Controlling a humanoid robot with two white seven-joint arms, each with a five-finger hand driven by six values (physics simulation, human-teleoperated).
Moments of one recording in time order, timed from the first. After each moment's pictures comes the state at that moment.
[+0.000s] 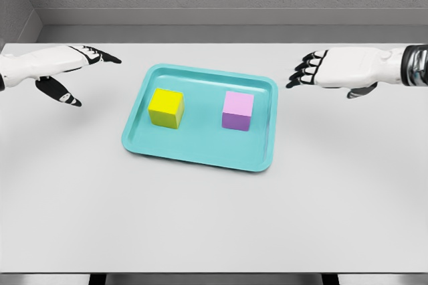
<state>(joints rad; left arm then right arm) -0.73 0.80 -0.57 -1.19 -0.17 -0.61 -0.61 -0.95 -0.92 0.87 -1.52 0.45 -0.61 0.61</state>
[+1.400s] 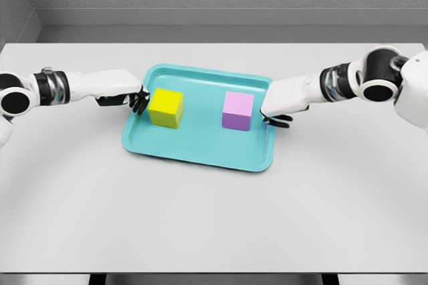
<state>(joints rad) -0.79 0.62 -0.72 -1.13 -0.30 -0.61 -0.61 -1.10 -0.66 1.22 -1.32 0.46 -0.61 0.61</state>
